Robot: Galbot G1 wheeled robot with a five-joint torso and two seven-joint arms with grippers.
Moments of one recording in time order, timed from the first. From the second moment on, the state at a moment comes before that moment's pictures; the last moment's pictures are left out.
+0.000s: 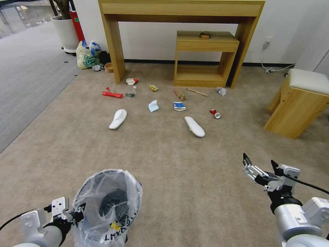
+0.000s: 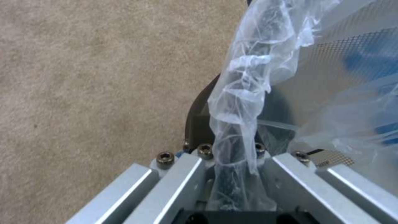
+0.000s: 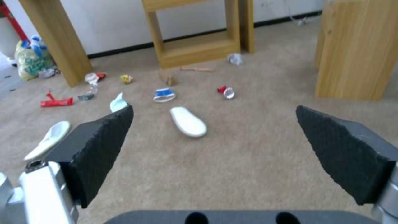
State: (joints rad) left arm 1.89 -1.19 -0.87 -2.39 -0.98 0.74 -0.42; right arm -1.76 1.41 0.78 2.49 0.49 -0.36 0.16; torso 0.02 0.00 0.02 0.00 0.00
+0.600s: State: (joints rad) left arm 1.89 -1.20 -0.86 -2.38 -0.96 0.74 -0.39; right arm -1.75 1.42 0.78 2.50 0.47 -0.34 0.17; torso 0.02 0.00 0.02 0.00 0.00
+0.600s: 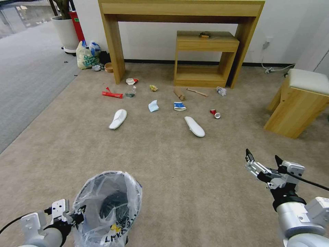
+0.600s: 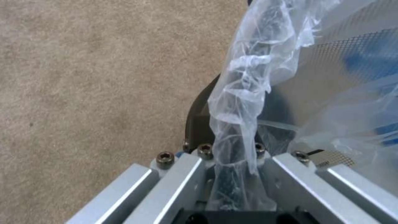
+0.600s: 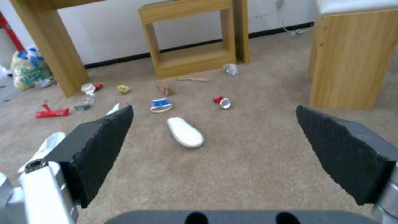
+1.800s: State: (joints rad) left arm 1.89 -1.20 -0.86 -2.36 -0.91 0.74 -0.32; right arm -1.73 1.42 0.77 2.49 0.47 -0.34 0.20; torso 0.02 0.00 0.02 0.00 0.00
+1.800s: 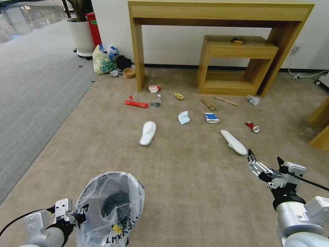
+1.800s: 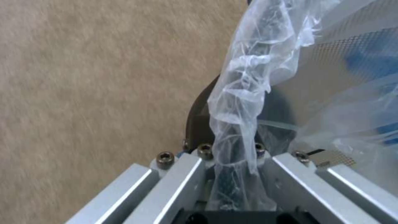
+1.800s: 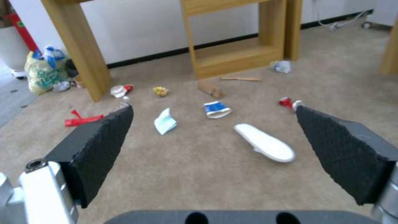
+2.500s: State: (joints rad) left arm 1.89 -1.21 -0.87 -2.36 -0.91 0.74 -0.31; right arm -1.74 1.43 0.77 2.49 0.47 -0.34 0.20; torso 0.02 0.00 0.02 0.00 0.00
